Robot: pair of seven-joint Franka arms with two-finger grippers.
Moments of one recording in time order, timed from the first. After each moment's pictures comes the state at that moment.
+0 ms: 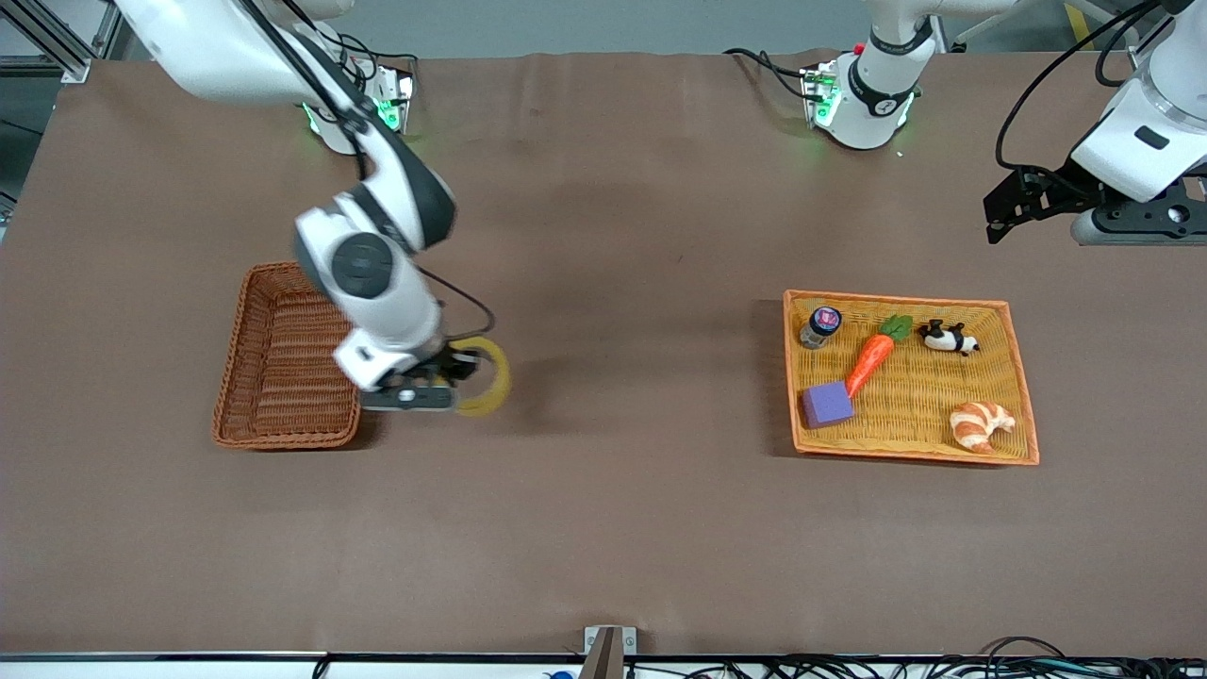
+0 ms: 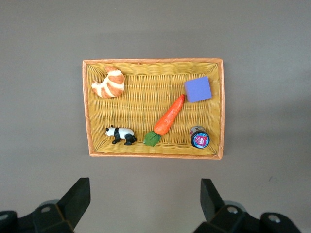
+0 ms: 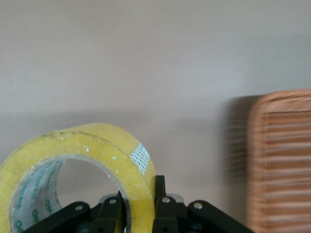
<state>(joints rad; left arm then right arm) -0.14 -0.09 -0.02 -1.67 0.06 1.62 -0.08 0.08 0.38 0.34 -1.74 -0.18 2.12 0.49</state>
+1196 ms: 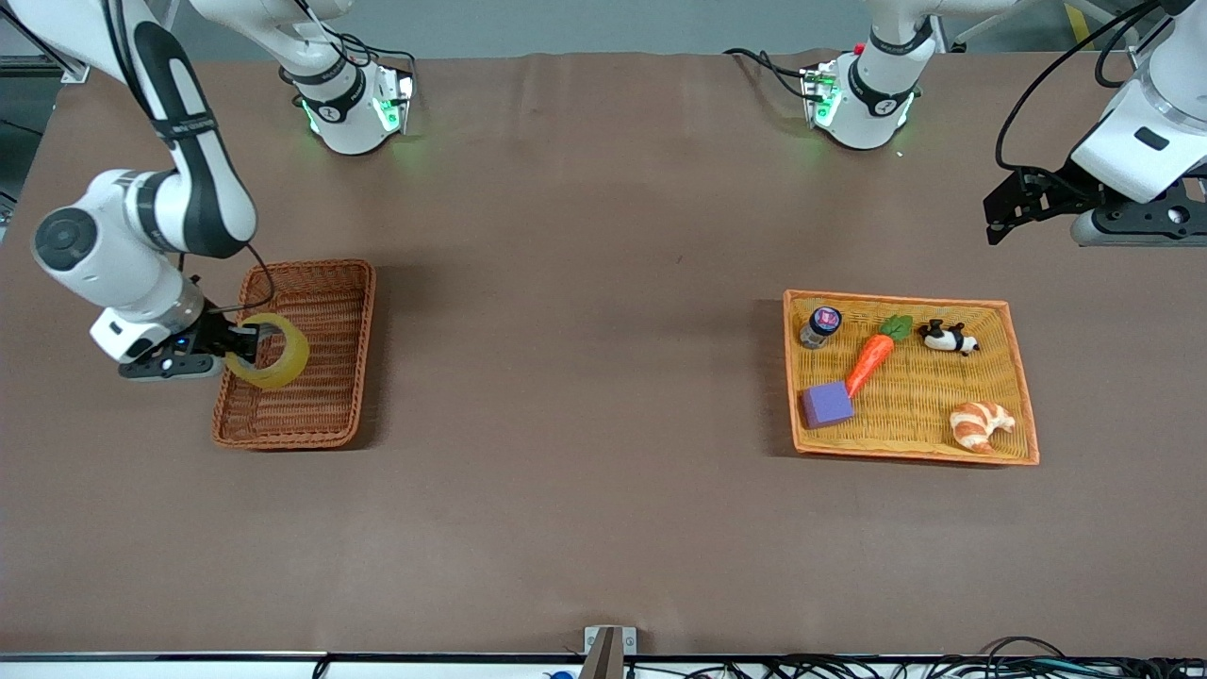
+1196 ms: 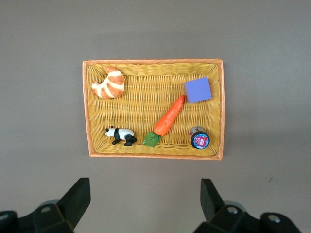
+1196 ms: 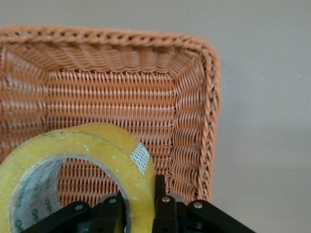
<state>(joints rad) -0.14 -0.09 -0.02 -1.68 0.06 1.62 -0.08 0.06 0.18 -0.17 -2.31 0.00 2.57 -0.19</state>
